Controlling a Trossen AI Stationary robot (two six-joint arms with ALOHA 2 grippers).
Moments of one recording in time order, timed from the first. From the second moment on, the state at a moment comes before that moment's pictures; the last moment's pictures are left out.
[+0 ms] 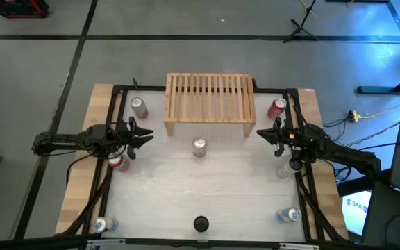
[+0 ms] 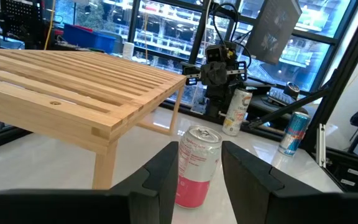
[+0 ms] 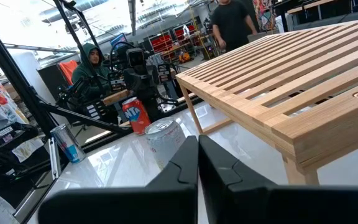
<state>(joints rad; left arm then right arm) 0.02 0.00 0.01 0.04 -0.20 -0.25 -0.26 0.01 0.01 0.04 -0.12 0.38</state>
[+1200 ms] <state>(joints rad) 0.02 0.67 0.61 0.33 -0.30 -0.33 -0.26 0.01 0.02 0.07 -0.03 0.61</state>
